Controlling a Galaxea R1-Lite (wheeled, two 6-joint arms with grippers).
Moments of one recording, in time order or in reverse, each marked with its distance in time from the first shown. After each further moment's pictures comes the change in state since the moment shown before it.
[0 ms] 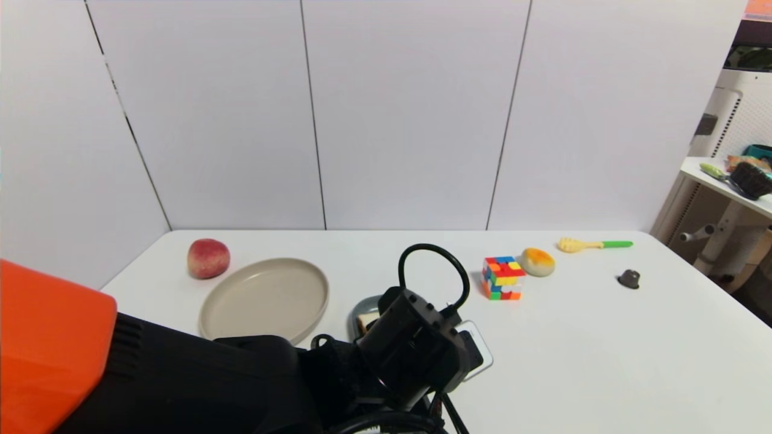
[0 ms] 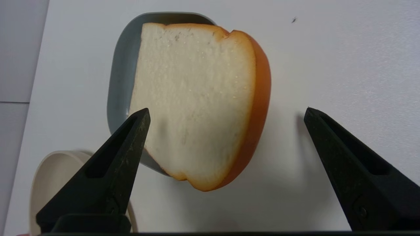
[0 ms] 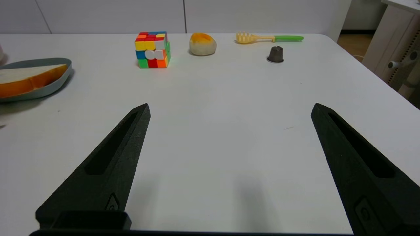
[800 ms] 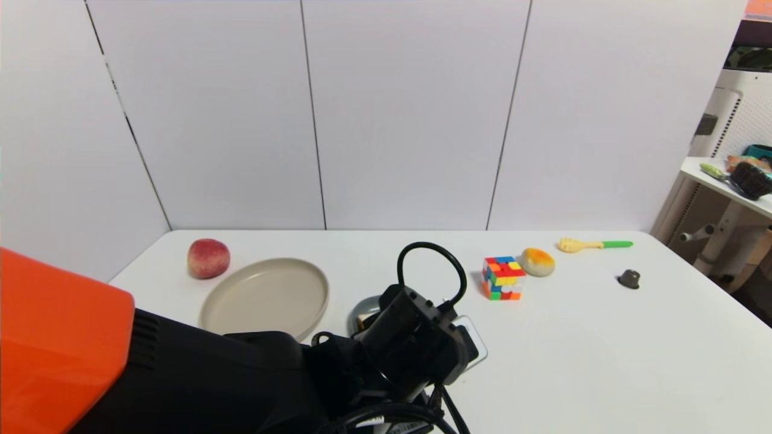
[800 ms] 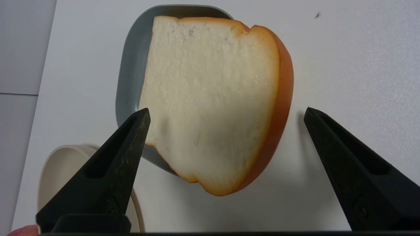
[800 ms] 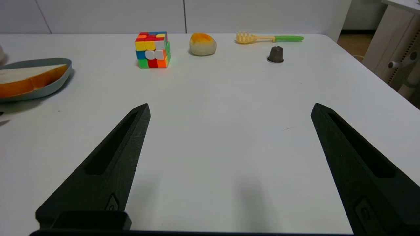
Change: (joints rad) left arm 0.016 0.019 -0.014 -0.001 0.025 0.003; right arm 0.000 0.000 0.000 0.000 0.000 0.000
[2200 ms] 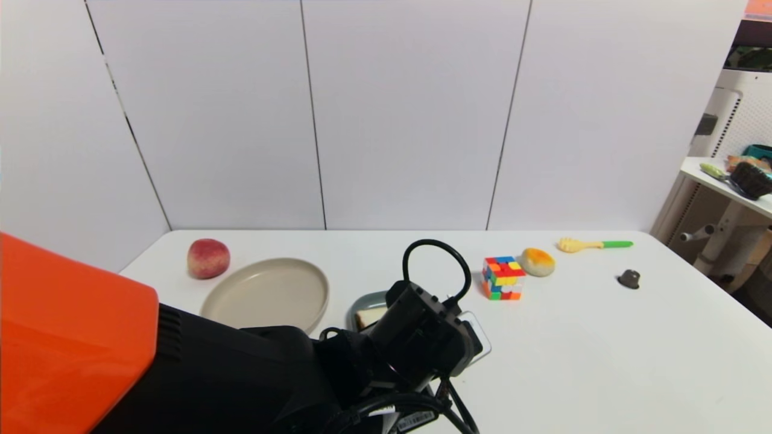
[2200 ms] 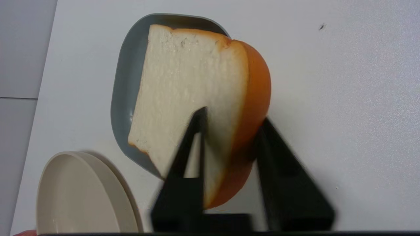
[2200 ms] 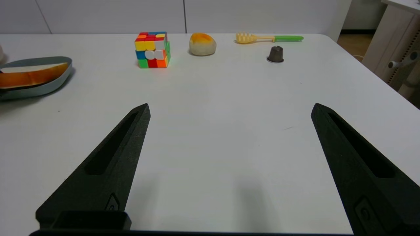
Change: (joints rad) left arm 0.005 0.024 -0.029 0.001 -0.002 0.002; right arm 0.000 0.000 0.000 0.000 0.000 0.000
